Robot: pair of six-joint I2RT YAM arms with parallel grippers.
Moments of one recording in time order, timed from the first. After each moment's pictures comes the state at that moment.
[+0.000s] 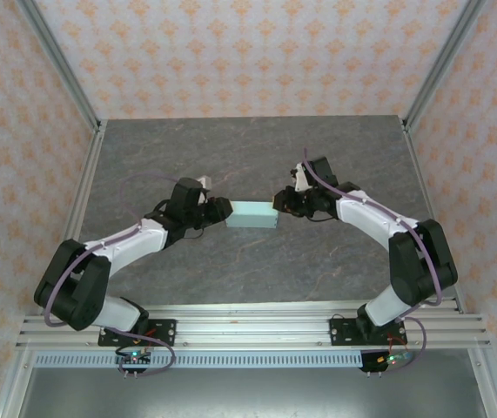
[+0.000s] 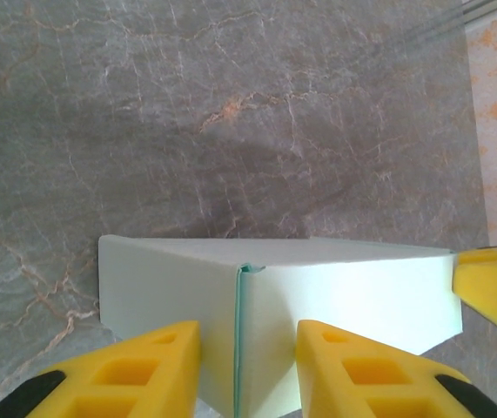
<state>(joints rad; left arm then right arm) -0.44 1.41 0.71 0.01 0.26 -0.81 0.42 1.56 1.00 -0.37 -0.48 0.57</state>
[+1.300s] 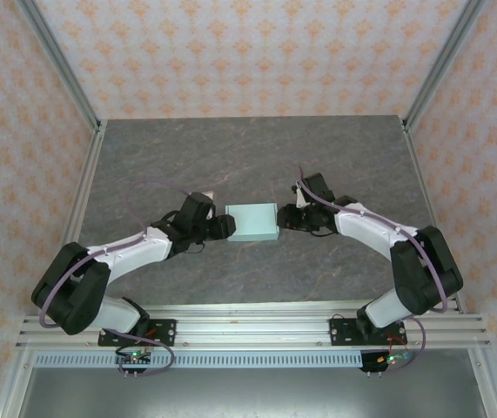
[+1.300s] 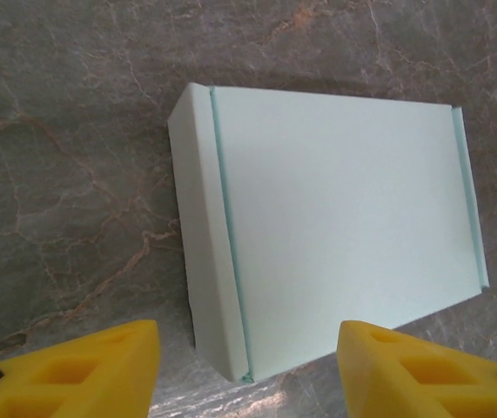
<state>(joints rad) -0.53 1.40 0.67 -0.10 0.08 -0.69 0.48 1.52 0.89 -0.39 -0.26 0.51</state>
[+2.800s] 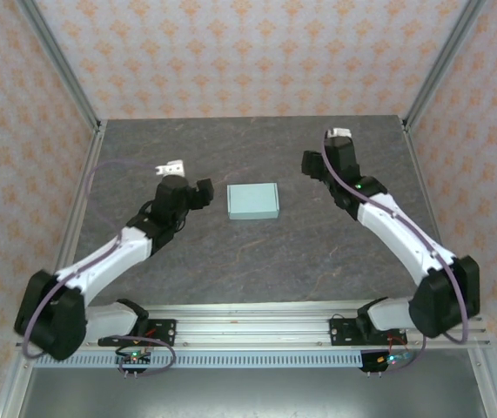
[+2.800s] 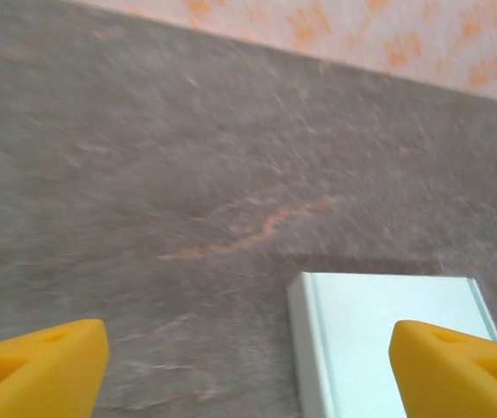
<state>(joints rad) -0.42 1.17 0.69 -0.01 -0.35 -0.45 0.40 1.31 1.09 -0.33 0.35 0.31</state>
